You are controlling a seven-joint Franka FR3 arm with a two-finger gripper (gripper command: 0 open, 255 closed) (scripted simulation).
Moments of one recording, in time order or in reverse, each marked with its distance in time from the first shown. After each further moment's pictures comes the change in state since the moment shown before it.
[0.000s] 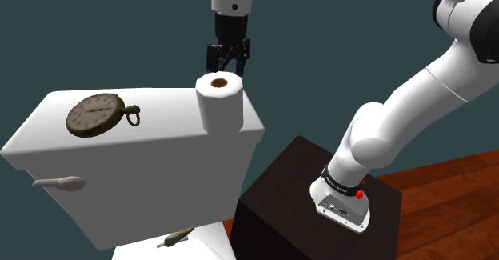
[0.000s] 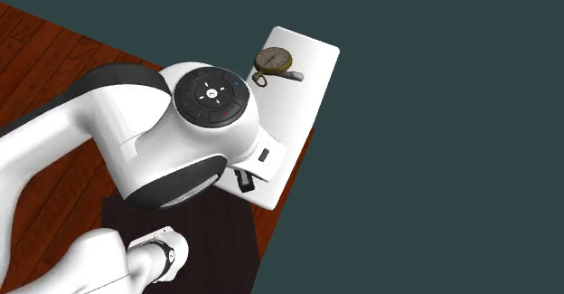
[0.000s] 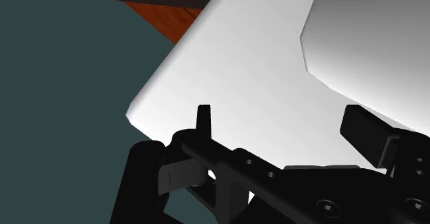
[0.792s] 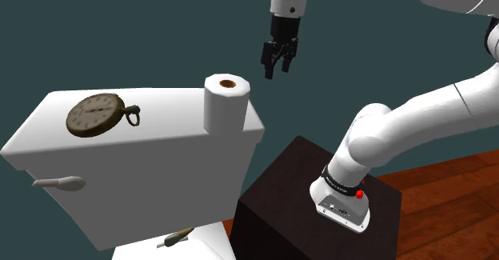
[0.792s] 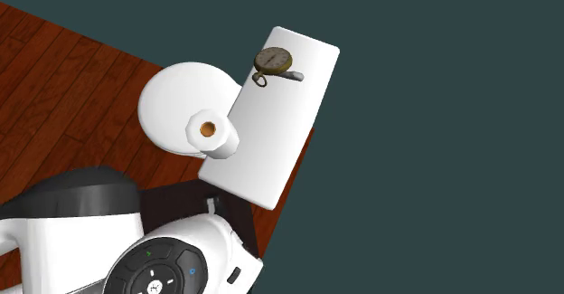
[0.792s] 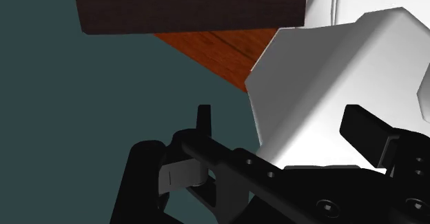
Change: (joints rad) arm -0.084 -0.326 -0.200 -0.257 -0.040 -0.098 -0.143
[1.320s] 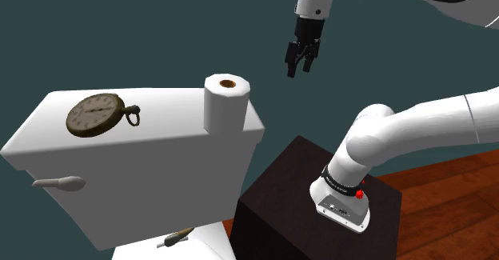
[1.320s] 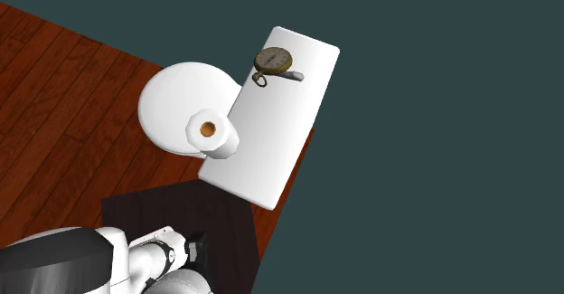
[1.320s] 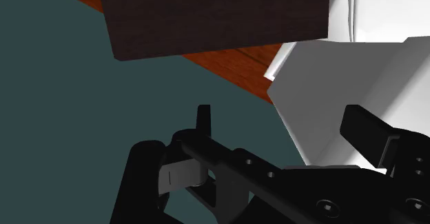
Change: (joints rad) arm -0.059 -0.151 -0.104 -0.086 -0.065 -0.072 -0.064
